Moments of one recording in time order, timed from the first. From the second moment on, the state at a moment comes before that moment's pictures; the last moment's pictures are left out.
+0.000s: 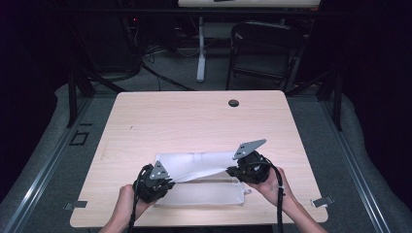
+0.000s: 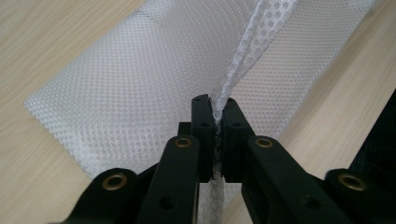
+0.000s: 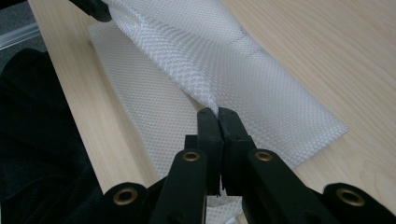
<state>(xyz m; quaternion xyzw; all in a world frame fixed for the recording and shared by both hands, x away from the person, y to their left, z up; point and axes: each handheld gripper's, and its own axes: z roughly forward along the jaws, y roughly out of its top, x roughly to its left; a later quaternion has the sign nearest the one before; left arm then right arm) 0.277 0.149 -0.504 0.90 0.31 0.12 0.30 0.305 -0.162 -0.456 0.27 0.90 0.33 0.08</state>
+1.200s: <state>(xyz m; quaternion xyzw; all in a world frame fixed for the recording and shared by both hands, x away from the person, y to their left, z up) 0.317 0.145 -0.450 0.87 0.32 0.17 0.32 0.309 -0.174 -0.449 0.28 0.89 0.32 0.15</state>
